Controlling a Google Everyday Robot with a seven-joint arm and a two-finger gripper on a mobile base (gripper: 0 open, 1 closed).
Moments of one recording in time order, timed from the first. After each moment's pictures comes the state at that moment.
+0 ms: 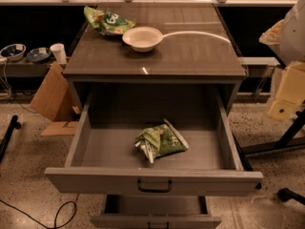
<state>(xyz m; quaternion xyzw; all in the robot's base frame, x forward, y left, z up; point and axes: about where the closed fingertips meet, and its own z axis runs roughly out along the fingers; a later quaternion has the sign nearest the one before) 0.438 -0.216 0.977 -0.60 0.78 -0.04 0.16</state>
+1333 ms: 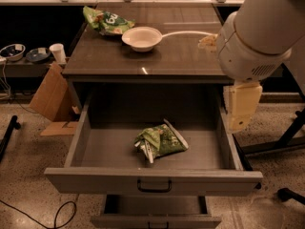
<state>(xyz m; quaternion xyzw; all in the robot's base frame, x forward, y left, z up) 0.445 -0.136 0.955 -0.75 0.63 -0.10 0.16</state>
